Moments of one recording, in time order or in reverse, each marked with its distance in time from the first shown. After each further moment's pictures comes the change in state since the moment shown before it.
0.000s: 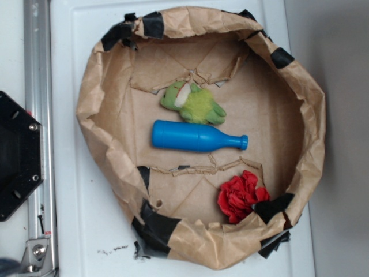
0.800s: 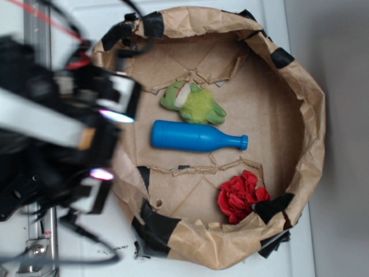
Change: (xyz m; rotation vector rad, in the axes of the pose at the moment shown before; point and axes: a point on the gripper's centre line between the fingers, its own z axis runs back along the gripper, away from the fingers) arm 0.072 0.008 -0.096 -0.065 -0.243 -0.504
